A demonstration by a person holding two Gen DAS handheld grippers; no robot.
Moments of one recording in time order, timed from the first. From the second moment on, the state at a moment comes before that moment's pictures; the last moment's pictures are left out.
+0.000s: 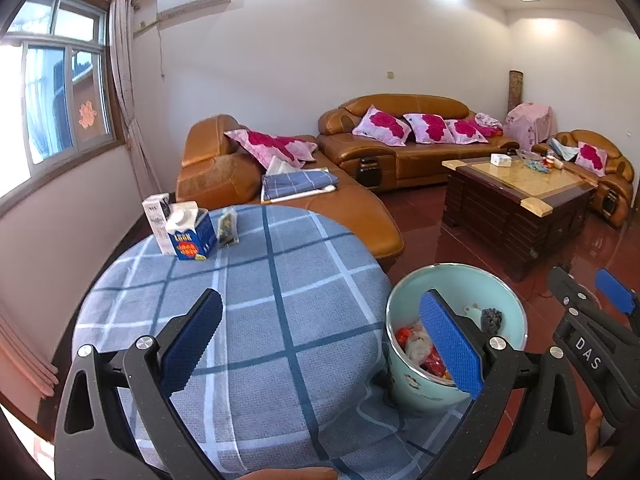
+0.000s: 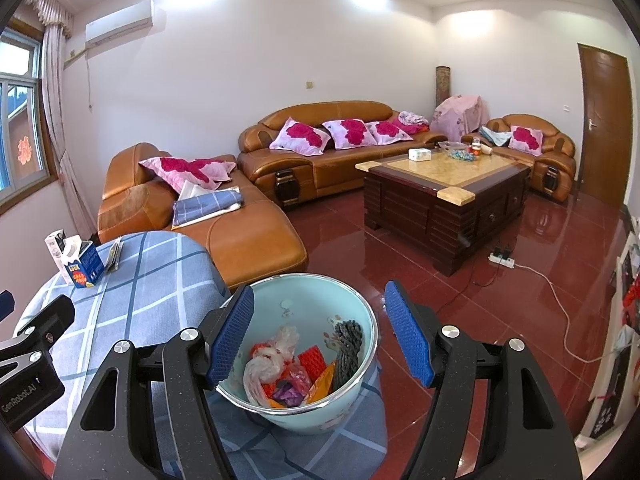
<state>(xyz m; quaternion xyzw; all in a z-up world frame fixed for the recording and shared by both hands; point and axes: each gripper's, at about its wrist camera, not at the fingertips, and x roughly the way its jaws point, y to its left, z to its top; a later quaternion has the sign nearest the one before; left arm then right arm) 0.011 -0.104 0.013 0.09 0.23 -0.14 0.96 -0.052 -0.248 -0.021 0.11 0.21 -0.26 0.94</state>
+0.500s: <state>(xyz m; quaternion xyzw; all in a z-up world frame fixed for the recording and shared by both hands) 0.010 -0.108 0.012 0.09 0.24 -0.16 0.95 -0.051 -0.249 -0.023 0.11 0.21 -0.26 0.94</state>
